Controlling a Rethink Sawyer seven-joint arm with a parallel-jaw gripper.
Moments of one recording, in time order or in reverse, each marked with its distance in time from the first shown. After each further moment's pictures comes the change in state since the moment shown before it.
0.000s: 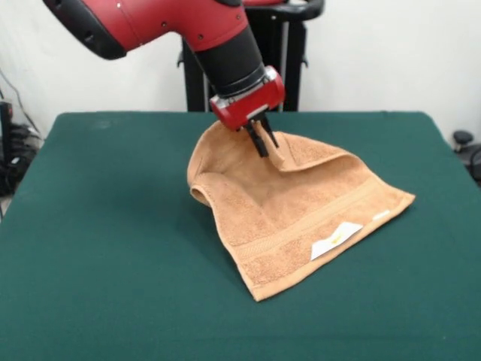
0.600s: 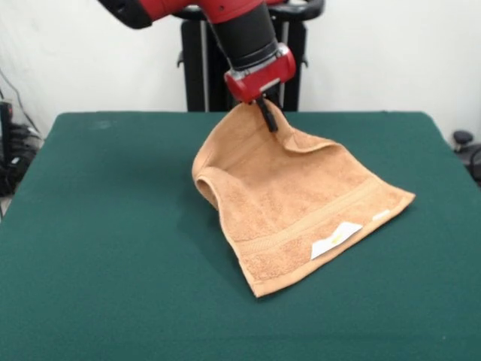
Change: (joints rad) arm 0.079 -0.126 -0.128 0.166 -0.001 -0.216 0.004
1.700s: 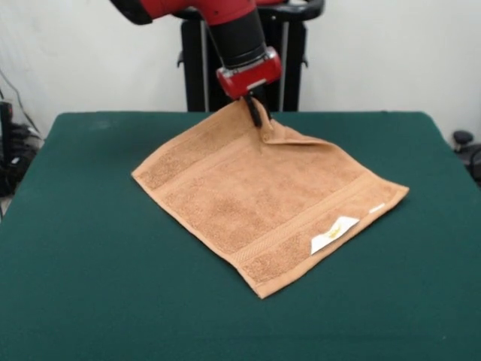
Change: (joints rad) arm 0.116 0.009 -0.319 0.053 0.002 -0.244 0.000
